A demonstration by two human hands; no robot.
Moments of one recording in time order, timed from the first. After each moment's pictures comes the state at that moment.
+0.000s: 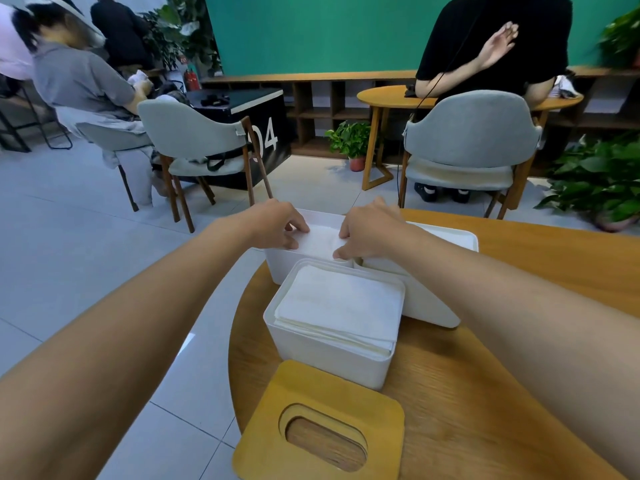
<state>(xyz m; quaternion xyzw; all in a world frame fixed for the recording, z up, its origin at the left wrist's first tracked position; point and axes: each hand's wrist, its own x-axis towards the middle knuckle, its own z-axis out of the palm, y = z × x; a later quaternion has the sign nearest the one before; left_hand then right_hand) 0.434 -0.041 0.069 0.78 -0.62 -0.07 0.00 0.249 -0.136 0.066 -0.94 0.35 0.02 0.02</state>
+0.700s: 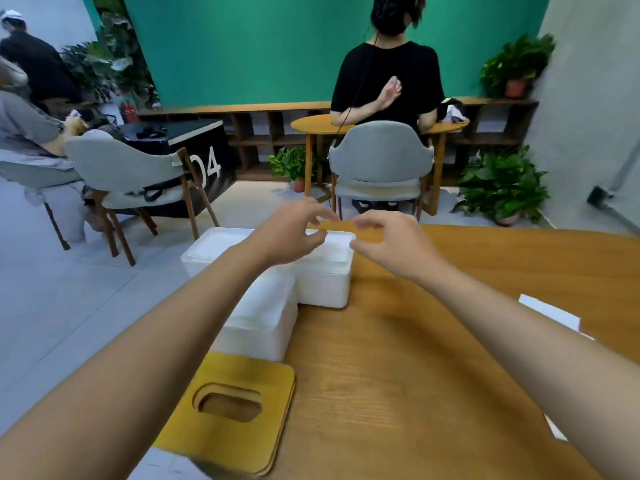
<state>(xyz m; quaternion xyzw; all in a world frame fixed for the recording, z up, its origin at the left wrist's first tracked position) 0.227 -0.051 0.113 0.65 -0.73 -0.01 0.22 0.021 -0.126 0.085 -0.85 0.37 -0.29 0.23</state>
